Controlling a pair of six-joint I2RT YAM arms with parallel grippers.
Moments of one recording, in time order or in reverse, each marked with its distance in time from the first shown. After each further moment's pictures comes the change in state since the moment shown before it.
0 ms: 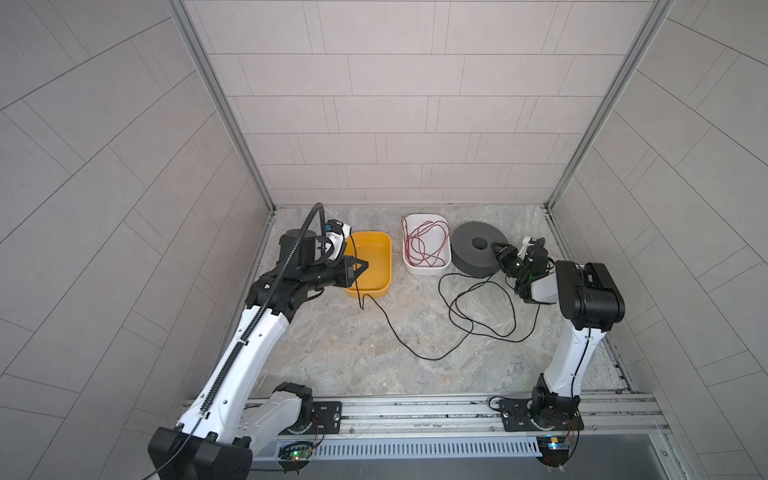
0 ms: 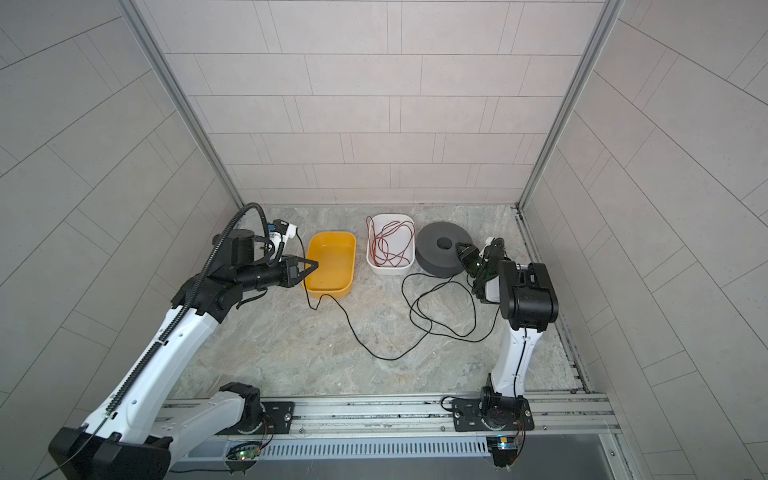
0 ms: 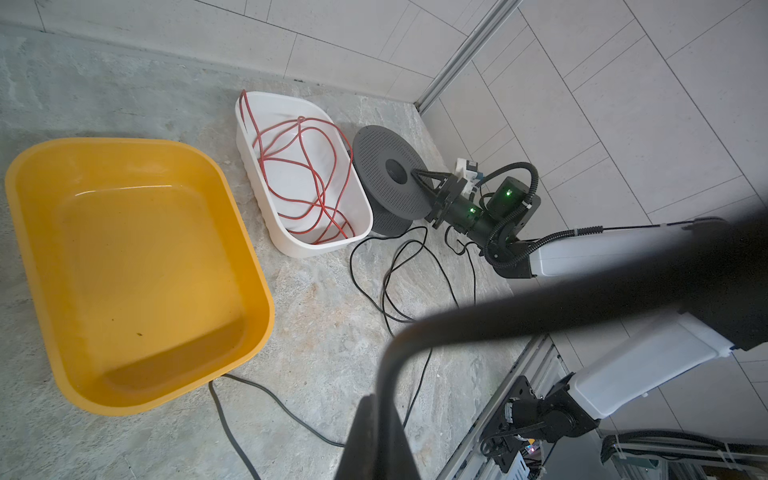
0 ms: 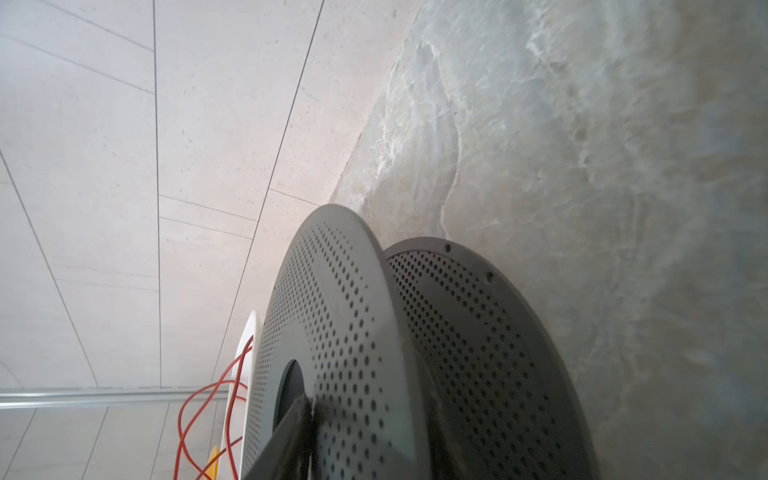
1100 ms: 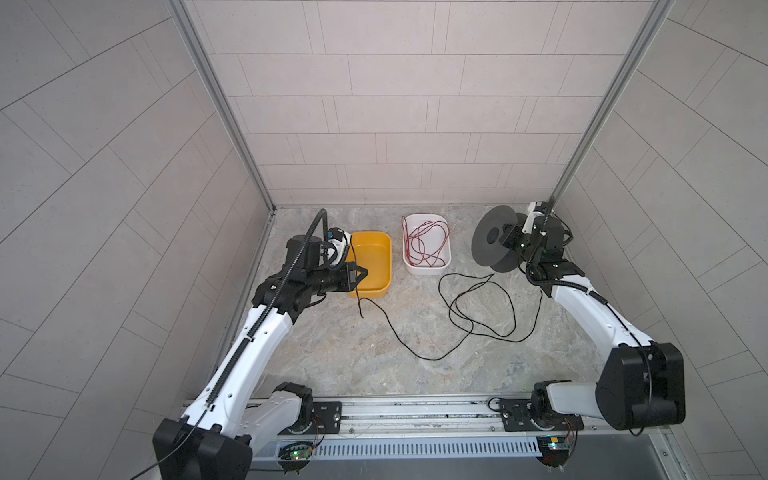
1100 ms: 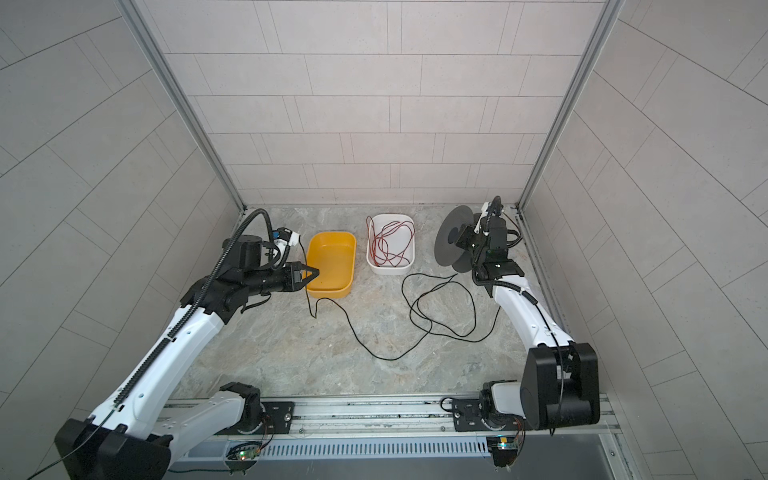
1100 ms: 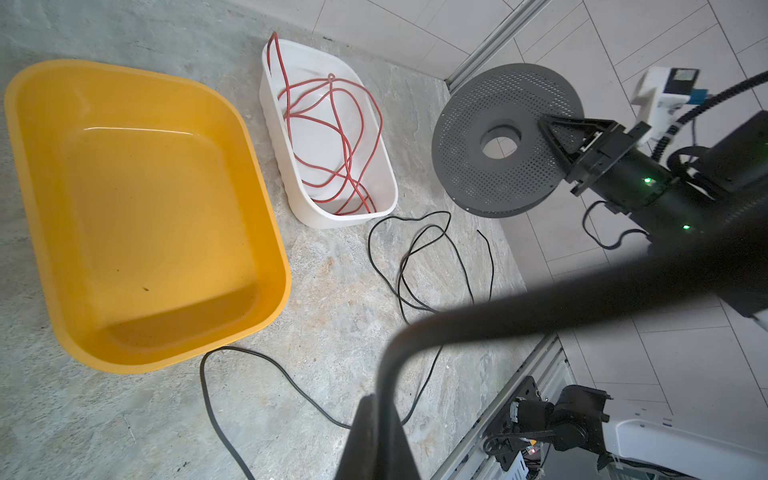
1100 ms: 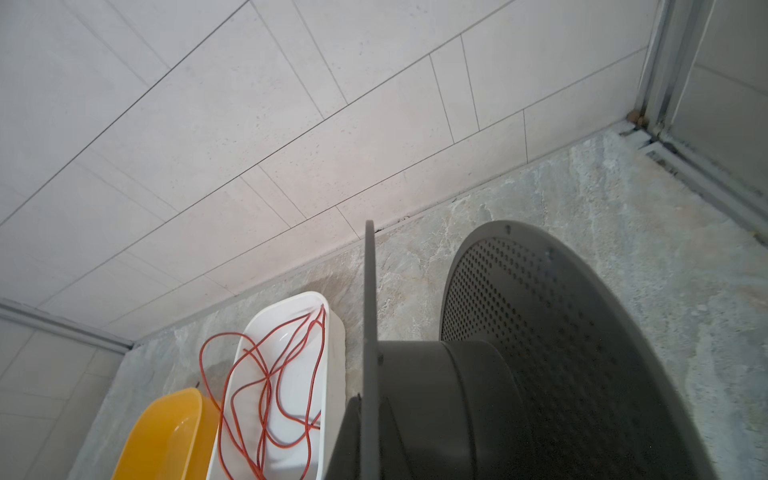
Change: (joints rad) left arm -0.008 0.009 -0.066 -0.003 -0.045 -0.047; right arm 0.221 -0.714 0.191 -0.952 0.376 -0.552
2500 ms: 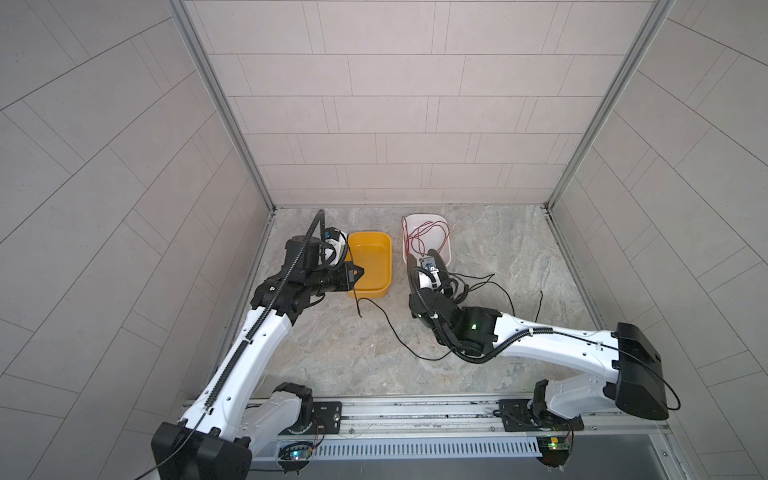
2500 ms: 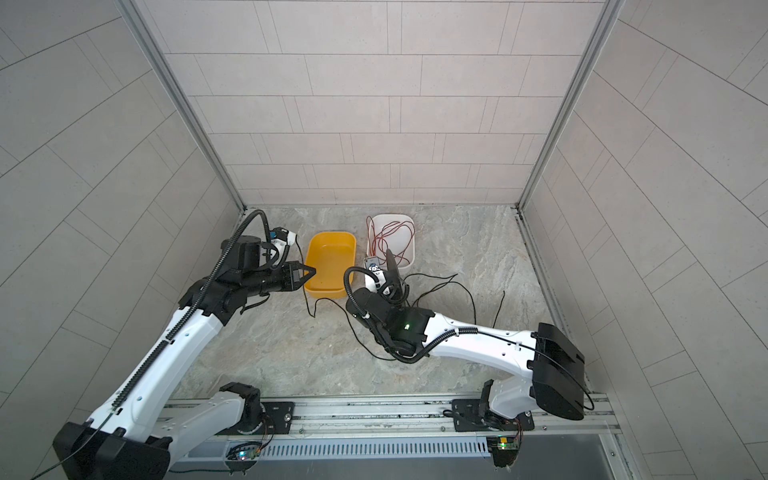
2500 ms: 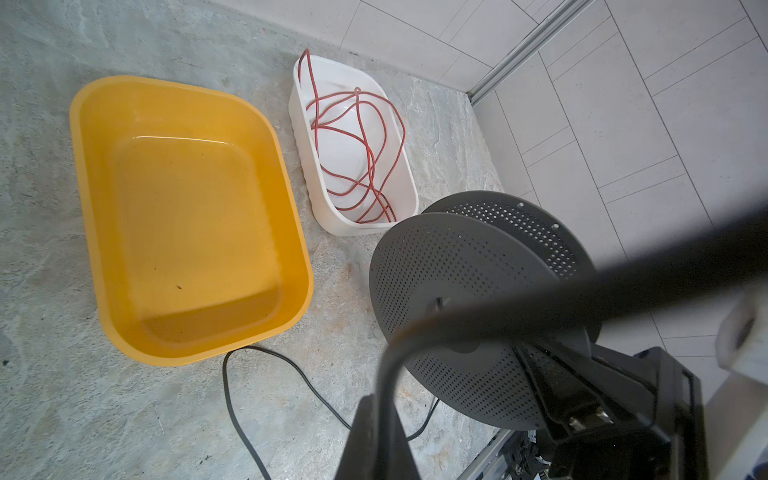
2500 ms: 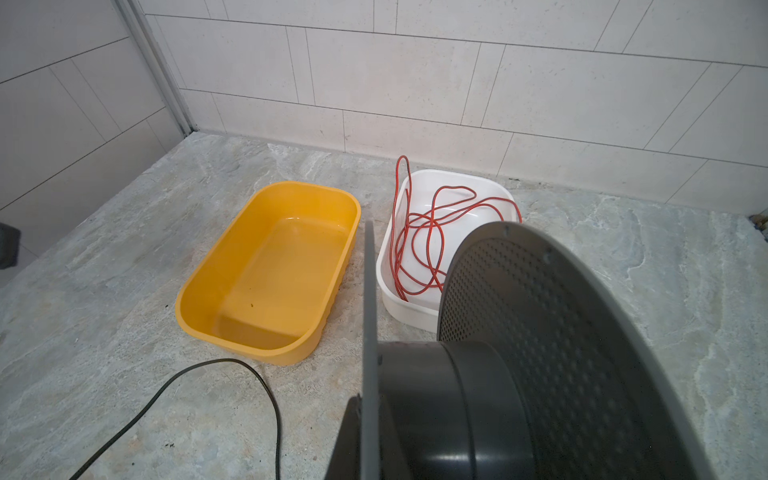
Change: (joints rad) left arm 0.000 -0.009 0.000 -0.008 -0.070 -0.010; right arm 1.052 0.136 0.051 -0.159 0.836 0.032
